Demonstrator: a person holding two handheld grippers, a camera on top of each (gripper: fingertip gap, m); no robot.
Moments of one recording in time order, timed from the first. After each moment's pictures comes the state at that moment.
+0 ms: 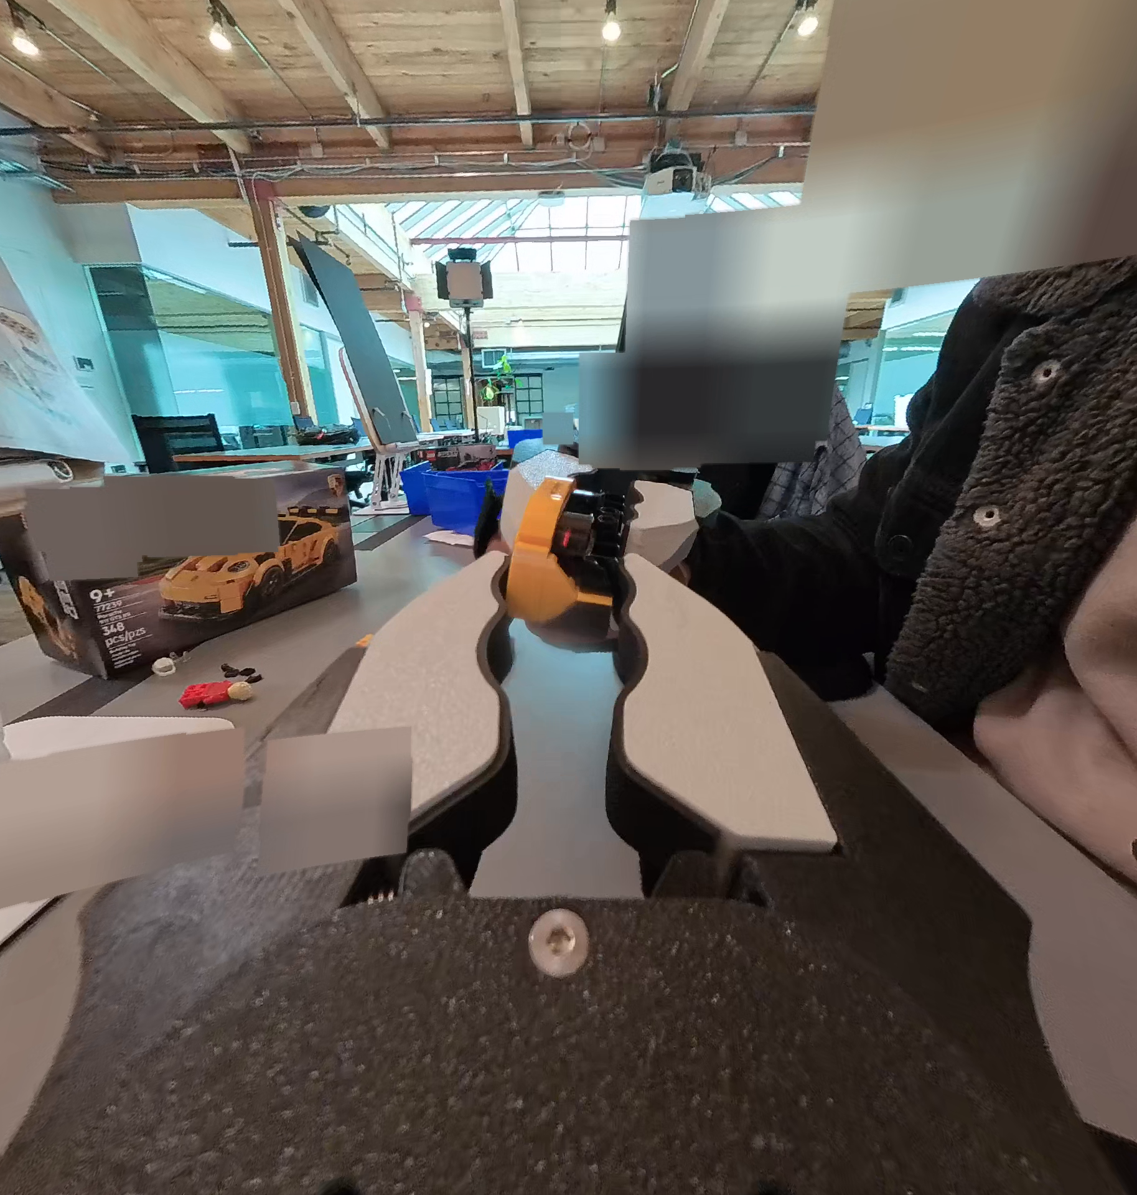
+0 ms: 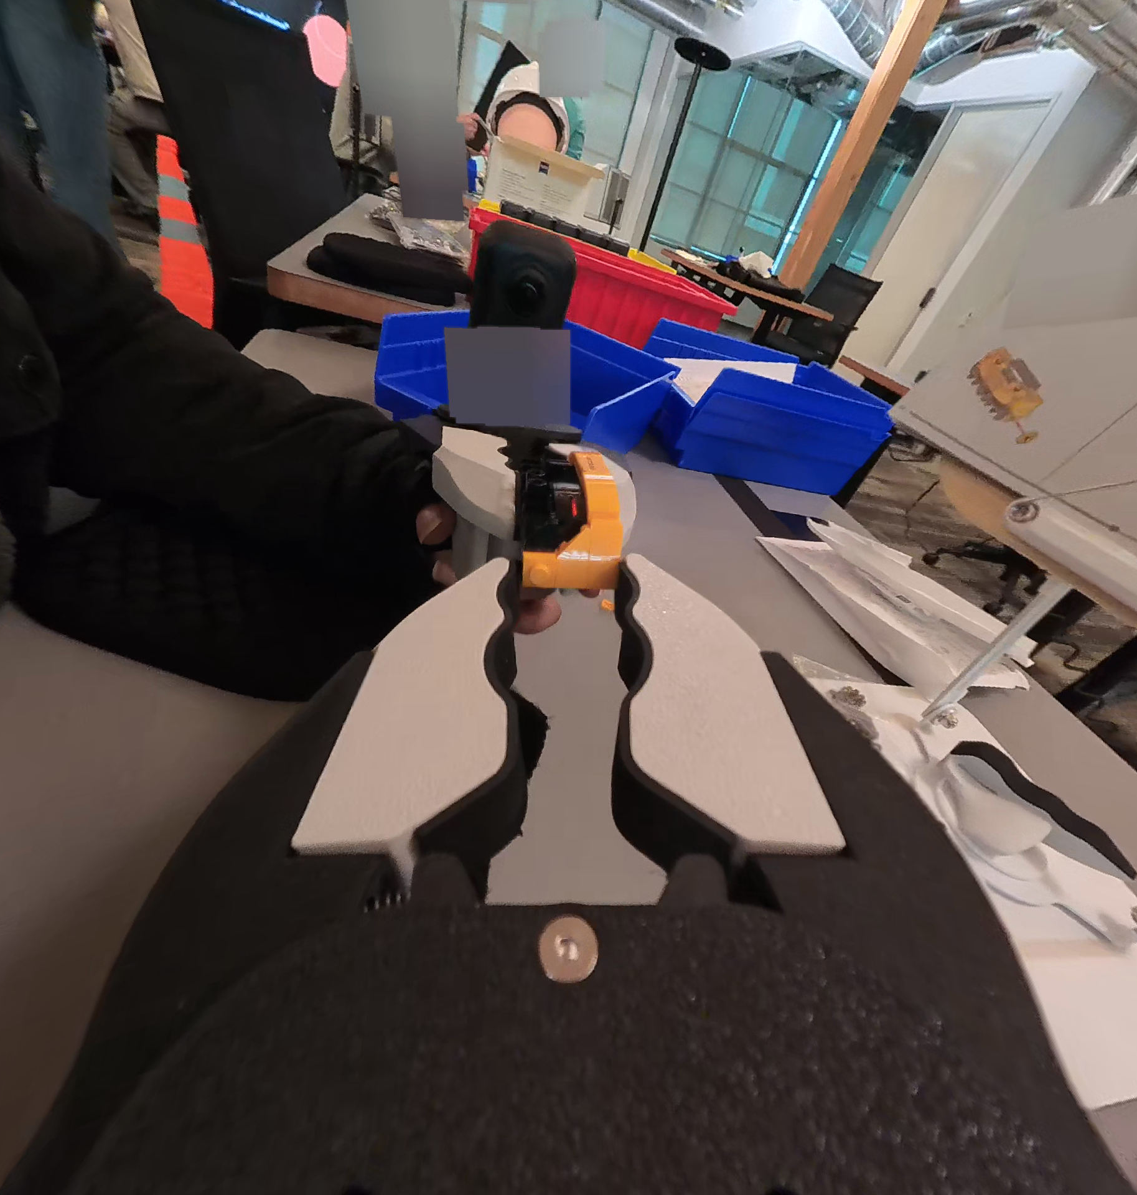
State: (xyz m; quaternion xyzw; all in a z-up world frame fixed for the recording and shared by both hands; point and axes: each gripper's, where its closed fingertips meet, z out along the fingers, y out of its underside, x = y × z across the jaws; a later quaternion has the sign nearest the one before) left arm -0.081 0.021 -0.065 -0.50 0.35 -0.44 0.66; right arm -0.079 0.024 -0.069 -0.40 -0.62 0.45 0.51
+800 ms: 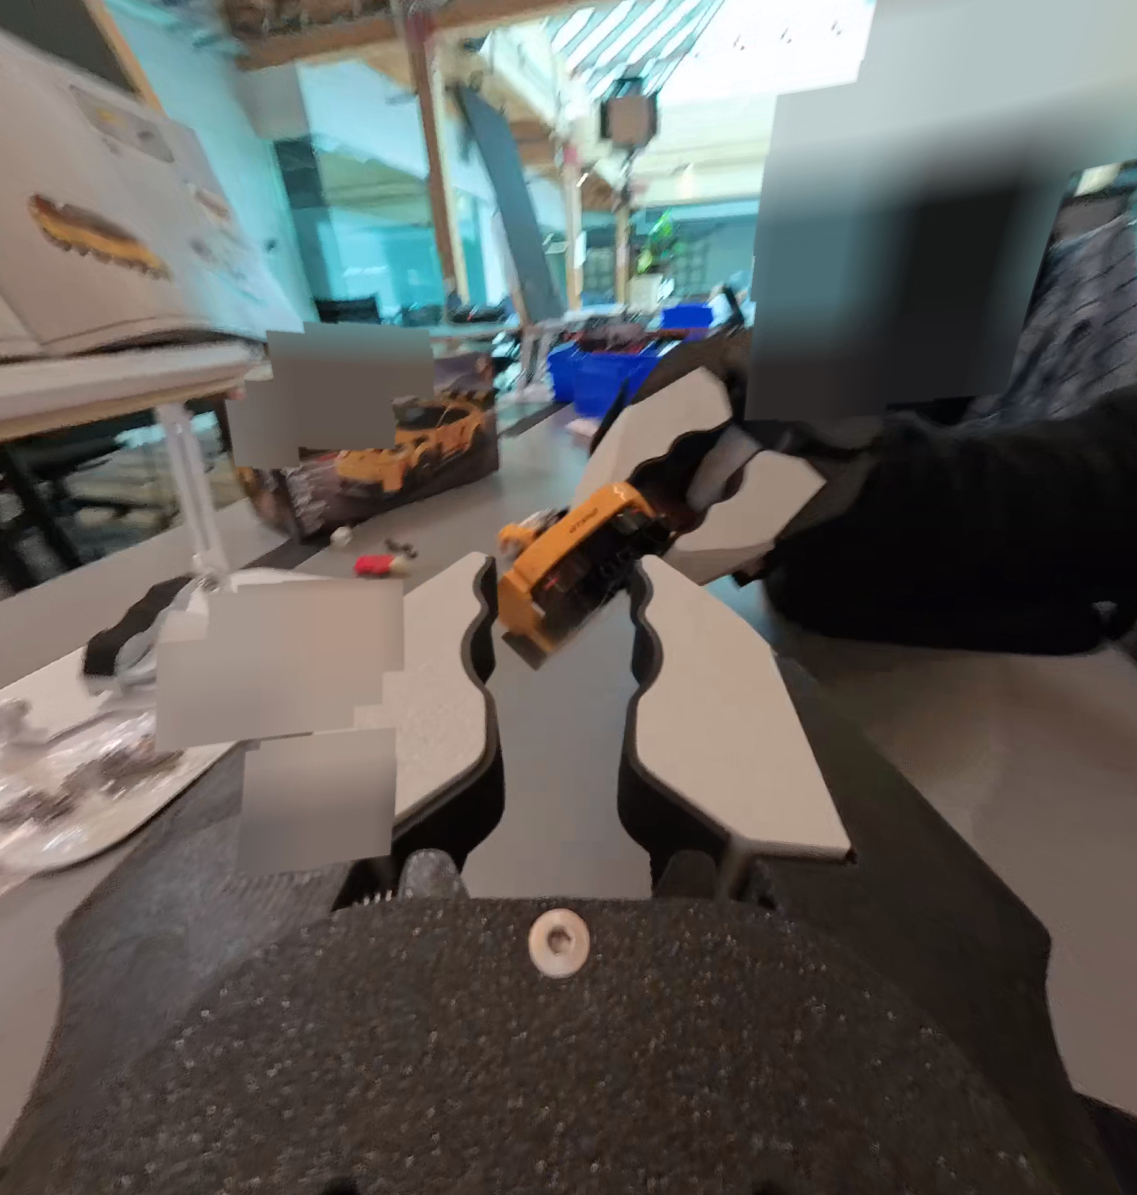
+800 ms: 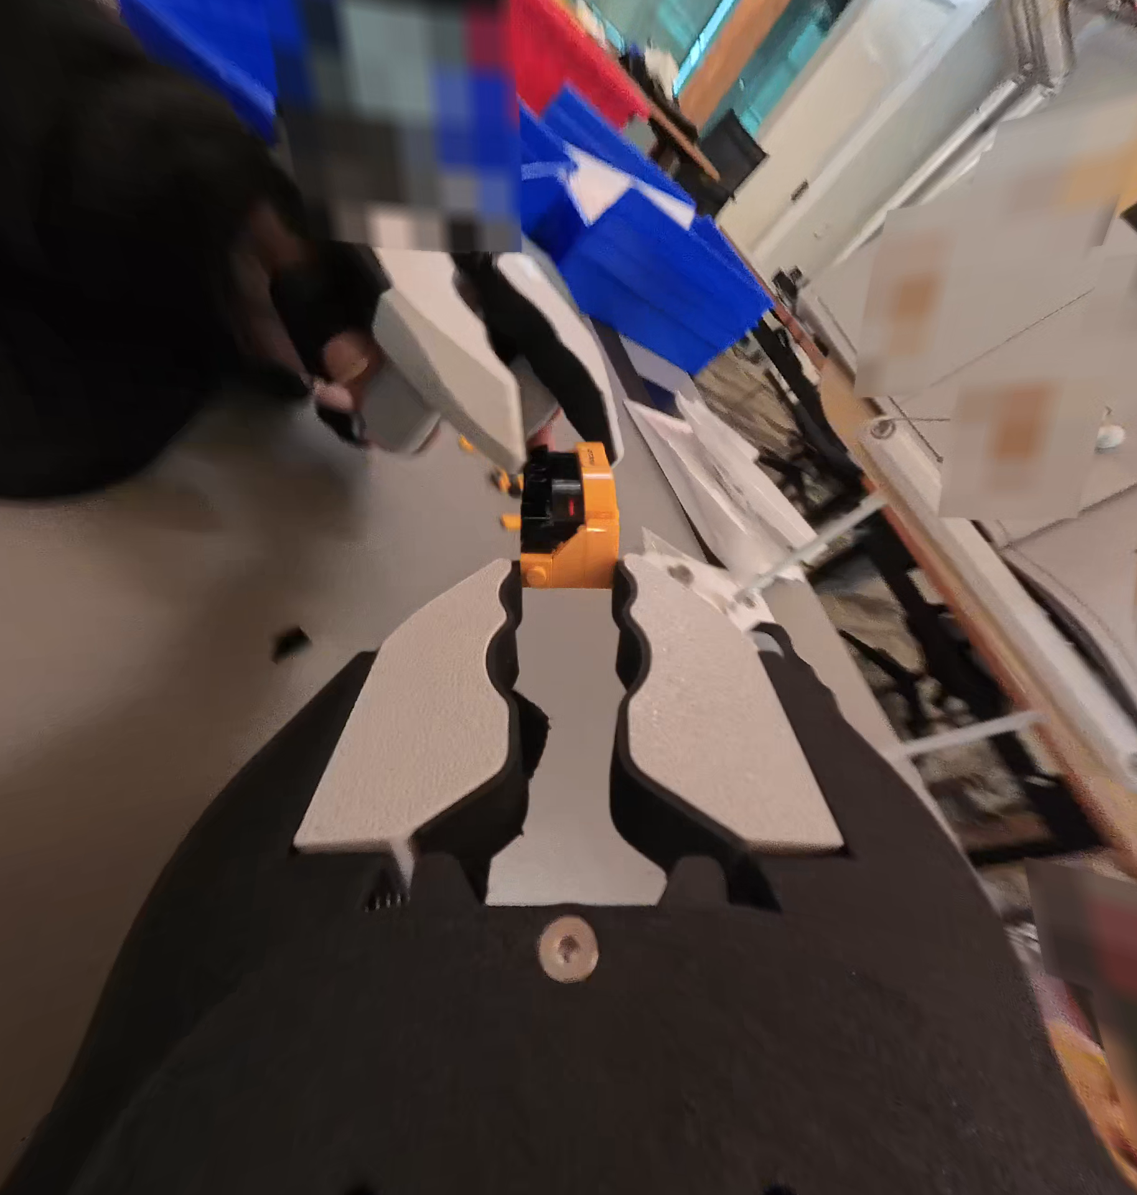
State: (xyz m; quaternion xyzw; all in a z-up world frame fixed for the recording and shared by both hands) left arm -0.100 0.064 -0.096 -0.61 0.32 -0.31 0.65; right arm -0.080 0.070 -0.109 -0.41 -0.68 0.22 0.57
